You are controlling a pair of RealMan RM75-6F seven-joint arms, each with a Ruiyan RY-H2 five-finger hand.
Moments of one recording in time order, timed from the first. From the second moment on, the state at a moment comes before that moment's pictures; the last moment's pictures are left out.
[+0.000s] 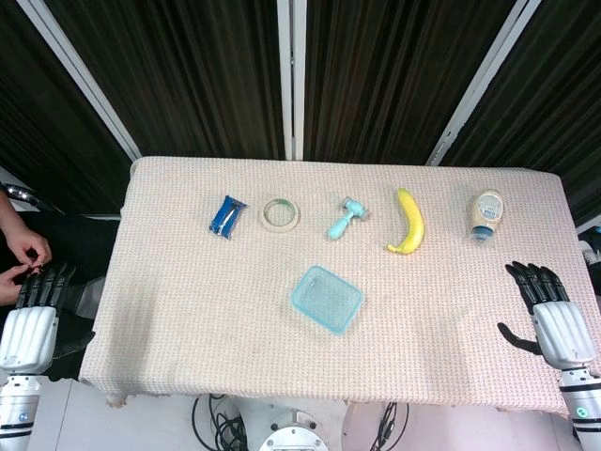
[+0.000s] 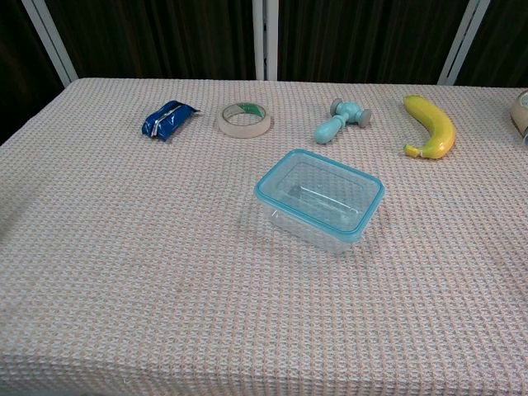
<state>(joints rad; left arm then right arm) -0.16 -1.14 0.05 -1.72 1.42 1.58 0.11 0.14 -1.08 -0.01 -1.57 -1.55 1.48 0.13</state>
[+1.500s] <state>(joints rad) -1.07 -1.44 -0.21 -1.59 1.16 0.49 0.37 0.16 -1.11 0.01 -1.54 -1.65 1.48 0.14</state>
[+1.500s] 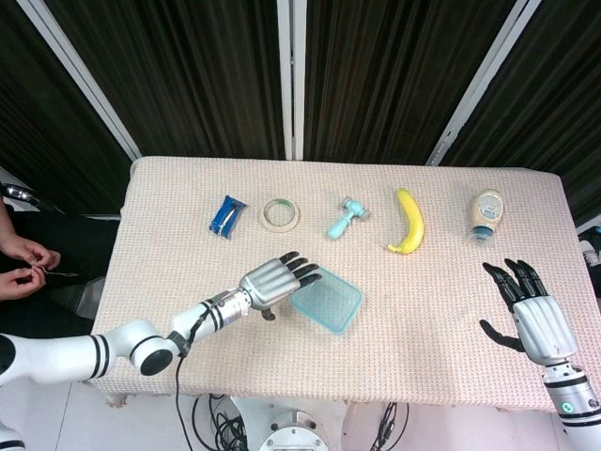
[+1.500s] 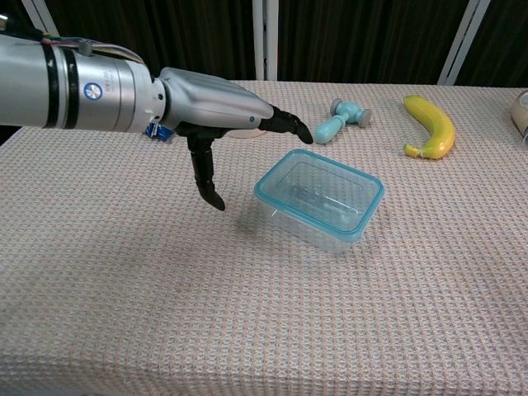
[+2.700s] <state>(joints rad) -1.49 -1.57 -0.01 -1.46 0.52 0.54 0.45 0.17 -1.14 0.01 -1.47 -1.62 1.45 0.21</state>
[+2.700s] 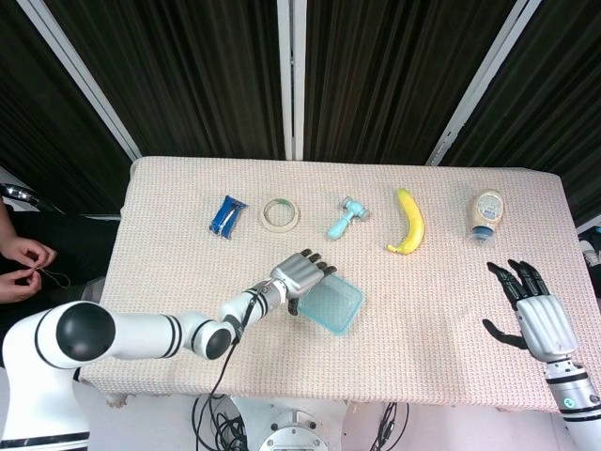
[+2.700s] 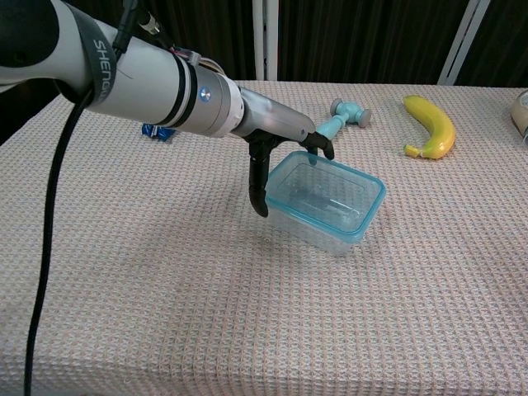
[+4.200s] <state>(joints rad) -1.49 -1.57 -0.04 -1.53 0.09 0.76 0.61 0.59 -1.67 0.05 -1.17 -1.79 1.19 0.09</state>
